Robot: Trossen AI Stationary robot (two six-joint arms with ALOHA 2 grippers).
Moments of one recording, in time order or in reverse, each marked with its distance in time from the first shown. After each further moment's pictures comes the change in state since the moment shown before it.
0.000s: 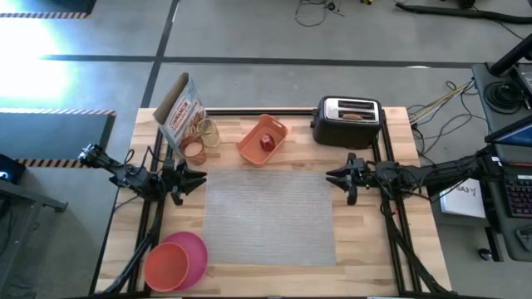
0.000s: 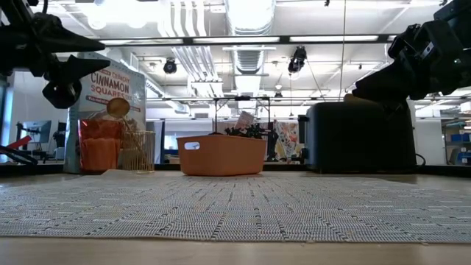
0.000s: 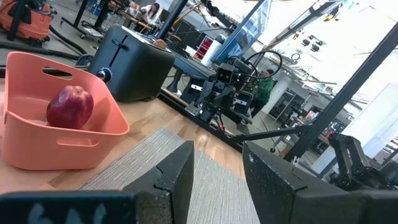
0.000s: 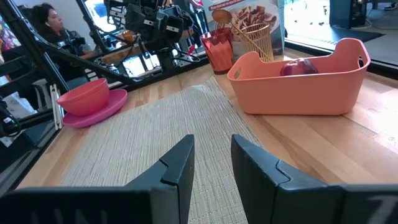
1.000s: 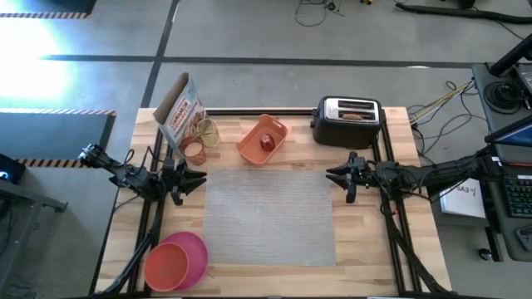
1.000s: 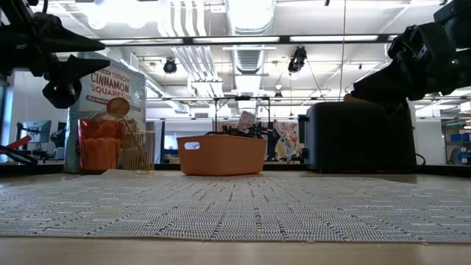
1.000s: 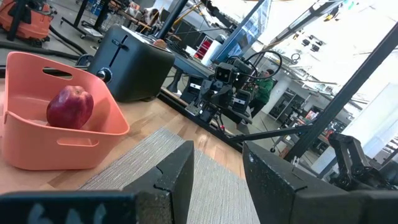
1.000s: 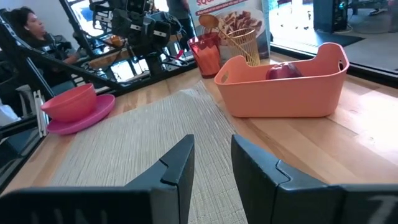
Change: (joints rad) left arm 0.000 0.000 0.000 0.000 0.000 0.000; right arm 0.000 -0.001 0.000 0.000 0.054 0.000
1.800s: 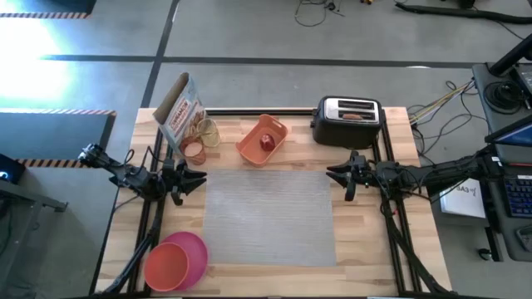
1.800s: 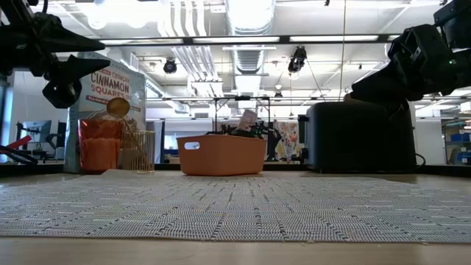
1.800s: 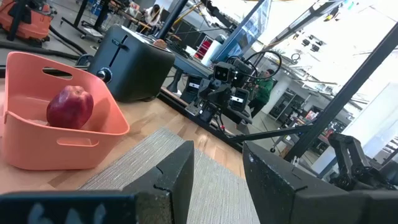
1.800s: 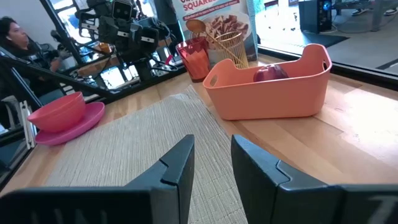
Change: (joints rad) left arm 0.000 0.000 0.000 0.000 0.000 0.000; right arm 0.000 -0.001 0.000 0.000 0.051 0.026
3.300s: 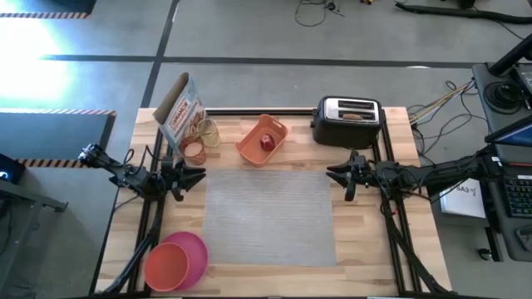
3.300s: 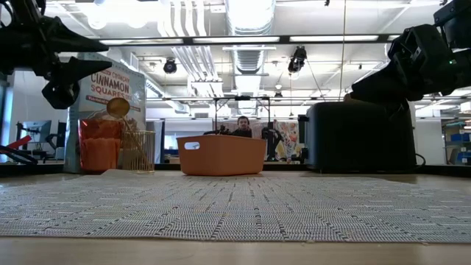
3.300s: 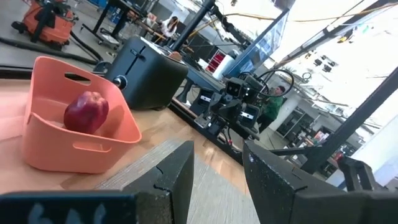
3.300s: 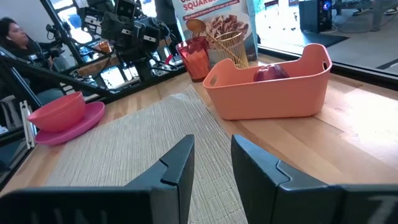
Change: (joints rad) left arm 0.001 0.000 0.000 0.023 -0.079 -0.045; right arm 0.000 0.000 0.000 0.000 0.000 0.000
